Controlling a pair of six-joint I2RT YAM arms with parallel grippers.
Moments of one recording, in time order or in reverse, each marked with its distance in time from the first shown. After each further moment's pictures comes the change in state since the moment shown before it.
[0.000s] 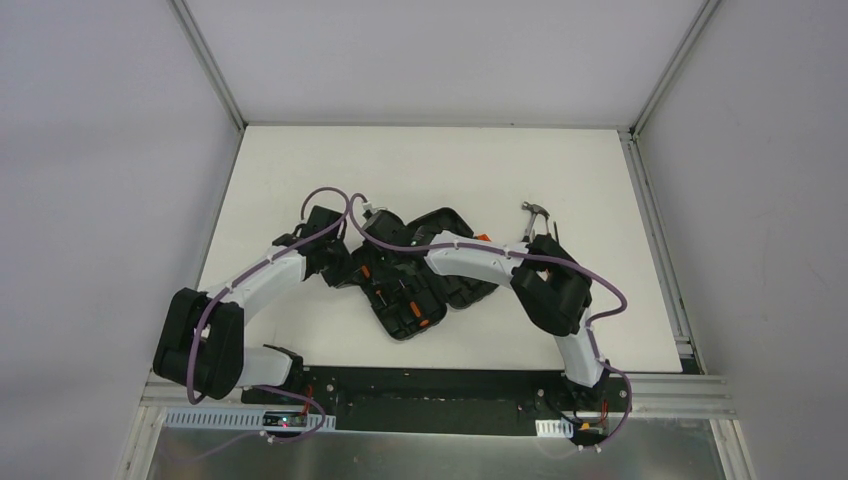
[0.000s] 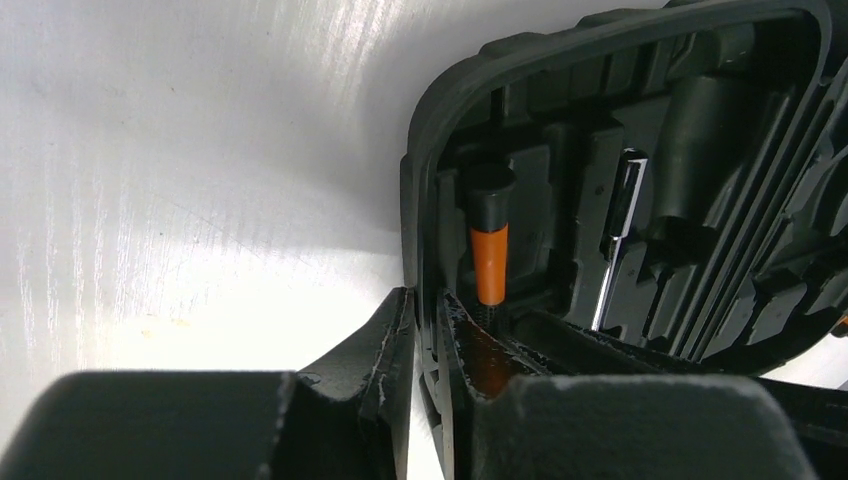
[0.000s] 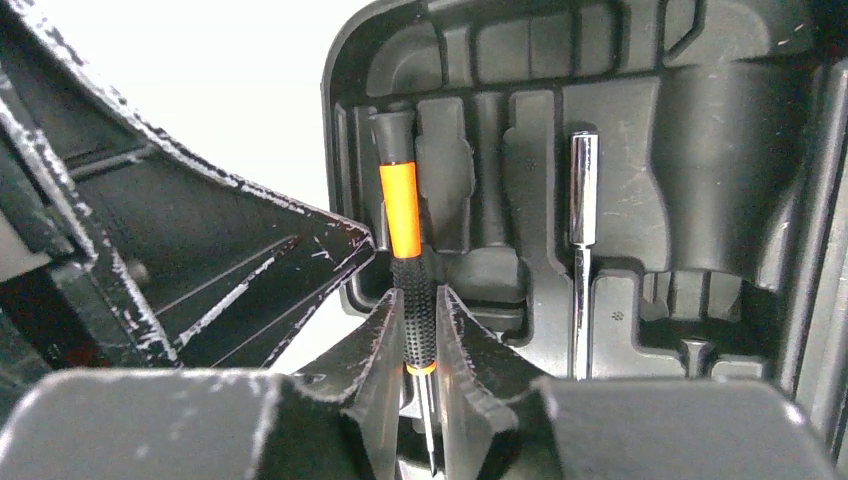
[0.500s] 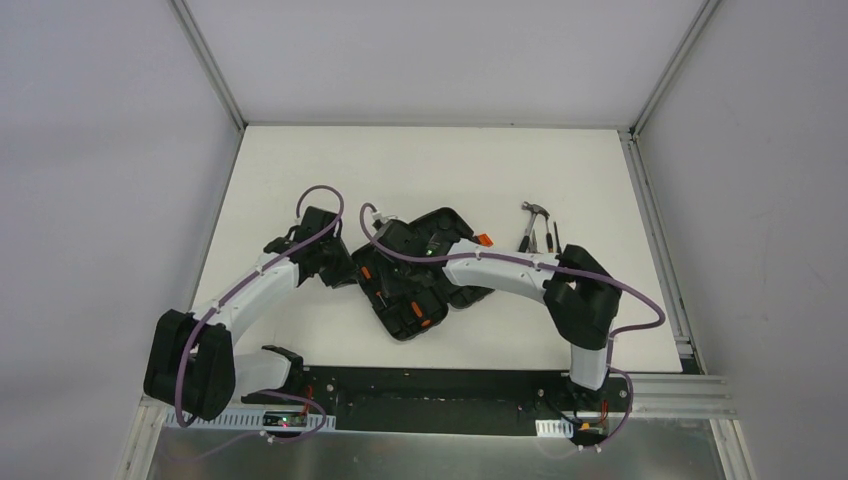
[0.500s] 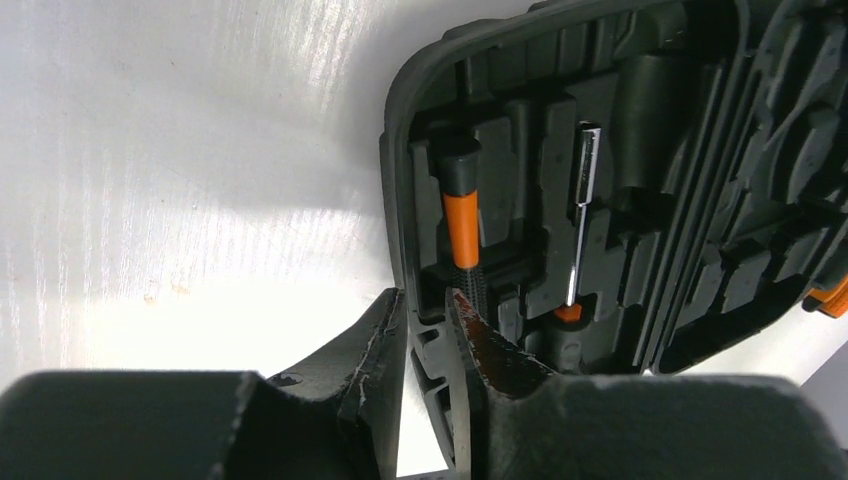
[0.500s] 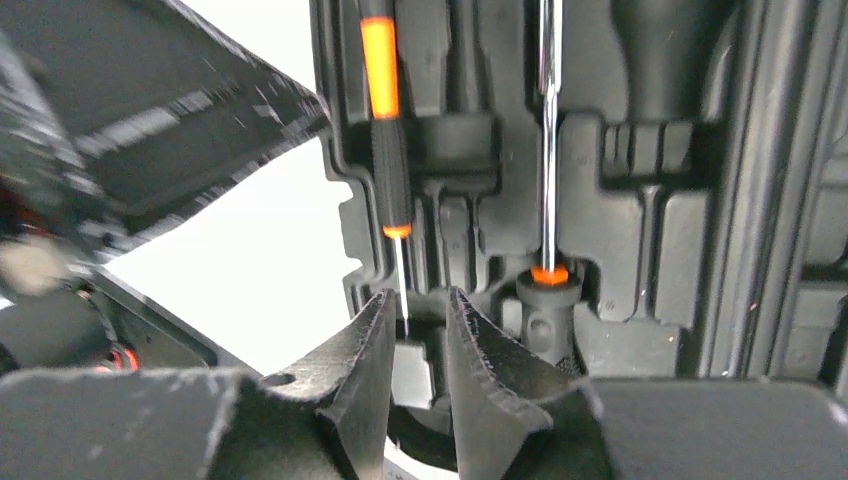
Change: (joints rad) left arm -0.011 -0.095 -0.005 -0.036 -0.010 0.000; right arm 0.028 -0.170 -0.109 -0.085 0.029 -0.017
